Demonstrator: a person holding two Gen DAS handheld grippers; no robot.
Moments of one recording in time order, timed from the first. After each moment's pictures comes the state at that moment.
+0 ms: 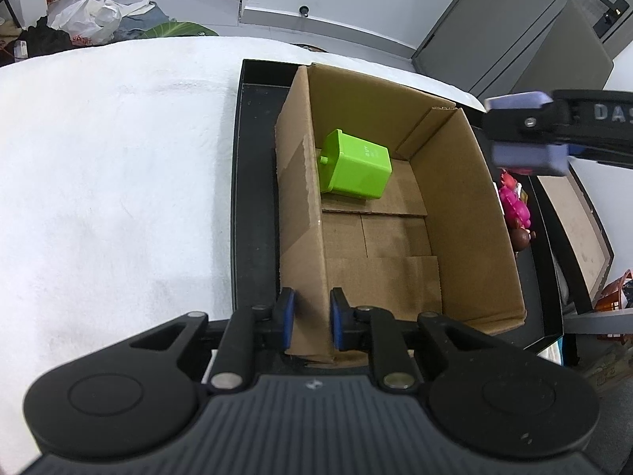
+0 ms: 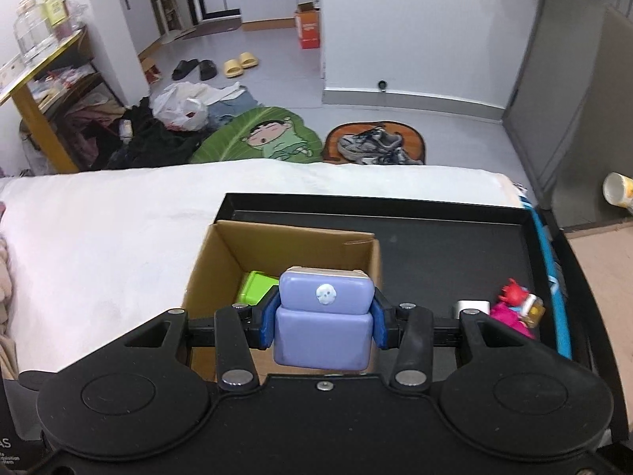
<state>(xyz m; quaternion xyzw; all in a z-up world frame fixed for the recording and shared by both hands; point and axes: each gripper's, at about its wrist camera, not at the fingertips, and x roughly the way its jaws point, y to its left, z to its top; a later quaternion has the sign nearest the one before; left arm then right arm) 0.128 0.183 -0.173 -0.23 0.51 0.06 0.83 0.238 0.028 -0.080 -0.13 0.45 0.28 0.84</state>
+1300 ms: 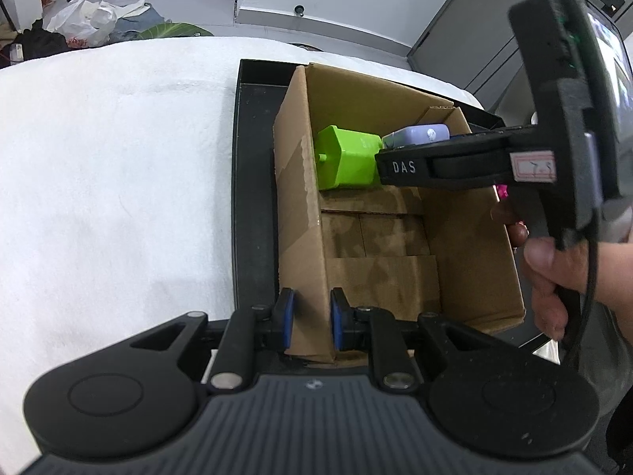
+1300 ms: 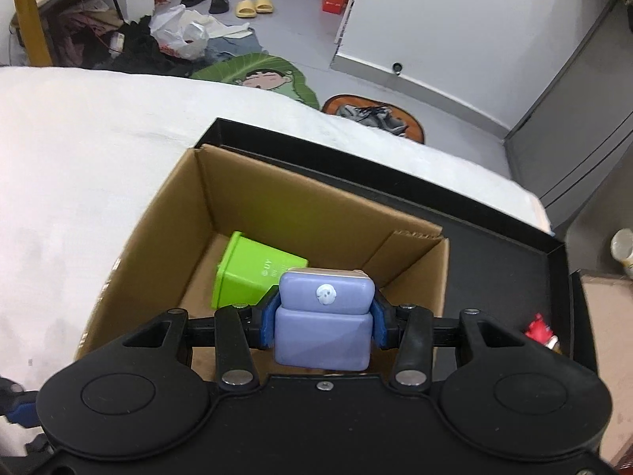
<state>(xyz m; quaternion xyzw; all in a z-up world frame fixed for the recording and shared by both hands) 0.128 0.184 -0.173 -0.23 0.51 0.06 0.83 0.234 0.084 -0.147 -0.27 0.44 0.25 0.82</state>
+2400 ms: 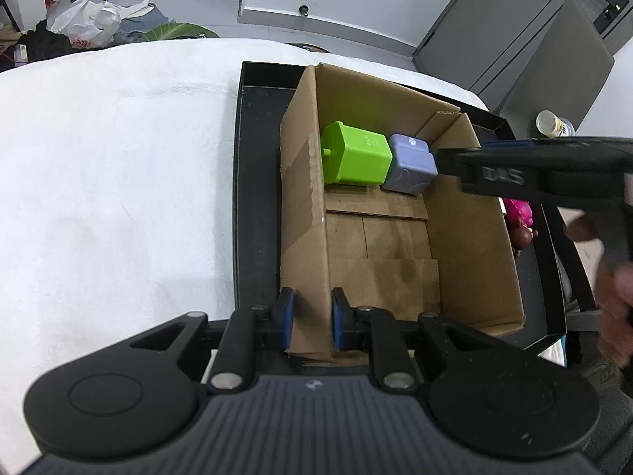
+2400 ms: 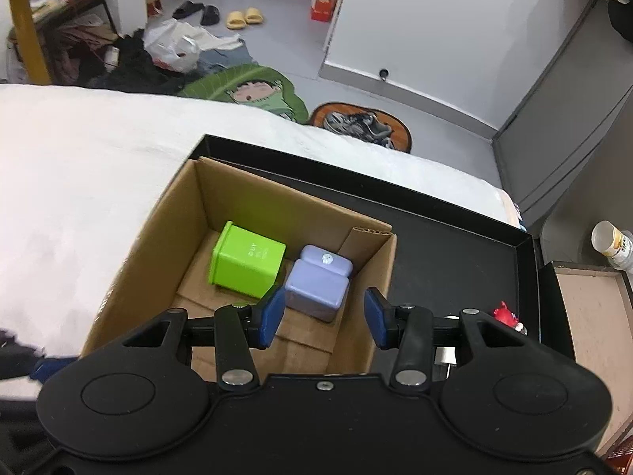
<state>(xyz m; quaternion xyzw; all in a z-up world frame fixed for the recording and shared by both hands) 0.127 0.184 -0.169 -0.22 0.51 0.07 0.83 0.226 0.050 -0.105 -0.25 0.43 0.27 0.82</state>
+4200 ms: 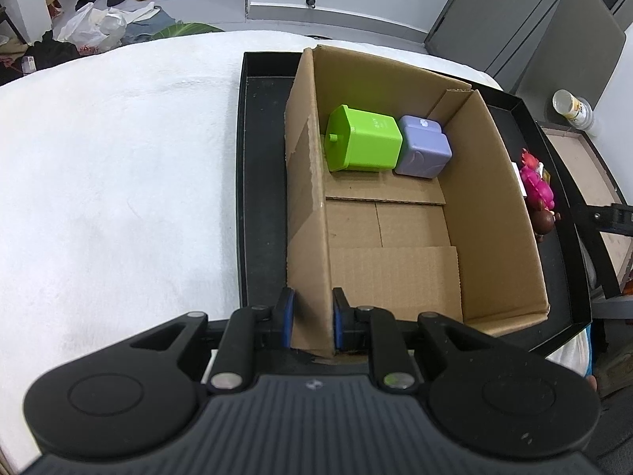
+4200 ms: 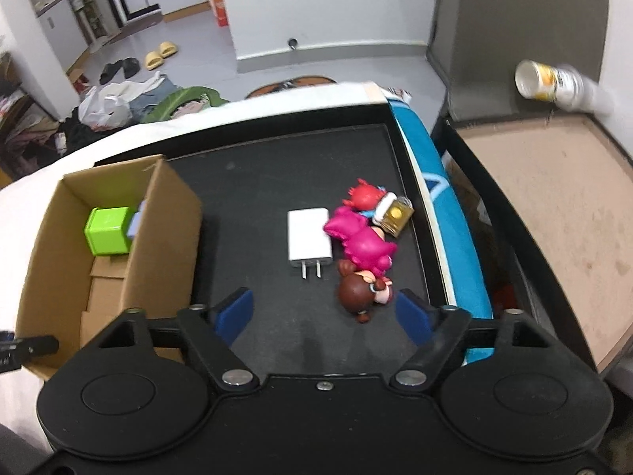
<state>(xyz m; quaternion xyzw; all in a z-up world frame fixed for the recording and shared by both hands) 0.135 0.171 -0.178 -0.19 0.53 0.09 0.82 0.280 -0.129 -0.136 -0.07 0.51 0.18 0.84</state>
